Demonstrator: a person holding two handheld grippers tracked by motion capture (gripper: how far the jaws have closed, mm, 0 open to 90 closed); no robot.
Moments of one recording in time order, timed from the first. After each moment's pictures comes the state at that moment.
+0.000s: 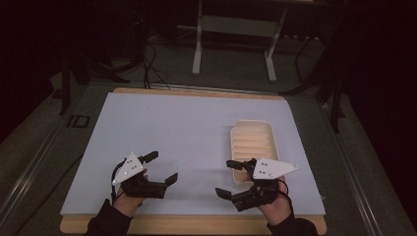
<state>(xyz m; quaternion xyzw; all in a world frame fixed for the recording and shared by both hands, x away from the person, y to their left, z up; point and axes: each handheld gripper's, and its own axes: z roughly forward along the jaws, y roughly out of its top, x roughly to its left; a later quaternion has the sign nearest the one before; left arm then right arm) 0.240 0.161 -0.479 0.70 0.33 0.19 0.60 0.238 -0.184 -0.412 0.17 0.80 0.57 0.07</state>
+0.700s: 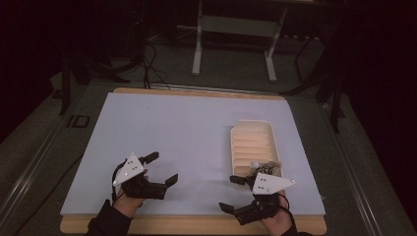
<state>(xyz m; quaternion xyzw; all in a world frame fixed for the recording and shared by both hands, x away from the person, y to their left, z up) 0.240 0.161 -0.482 0.71 0.33 0.19 0.60 0.223 -0.199 -0.451 0.19 0.82 0.54 0.06</state>
